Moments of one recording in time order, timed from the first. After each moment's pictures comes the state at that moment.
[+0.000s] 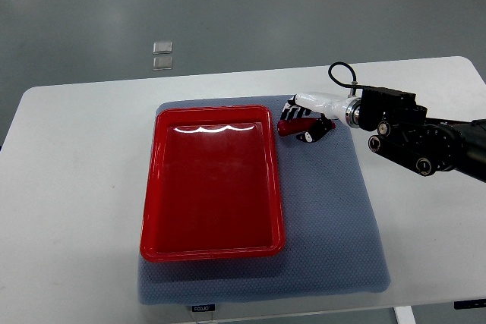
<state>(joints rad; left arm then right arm) -0.06 0.00 -0.06 -0.21 0.12 0.01 0.02 1.01 -0.25 0.11 0.73 -1.31 0.04 0.12</state>
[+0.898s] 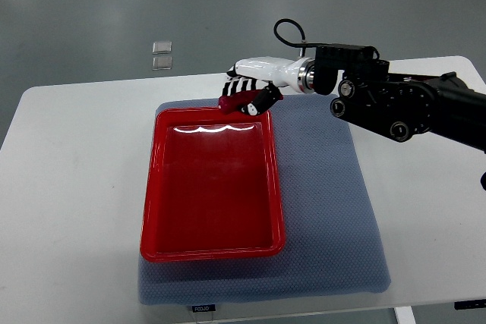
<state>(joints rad) -0.06 0.00 -0.06 -0.21 0.12 0.01 0.02 1.22 -0.12 0.09 0.85 -1.24 0.11 0.11</state>
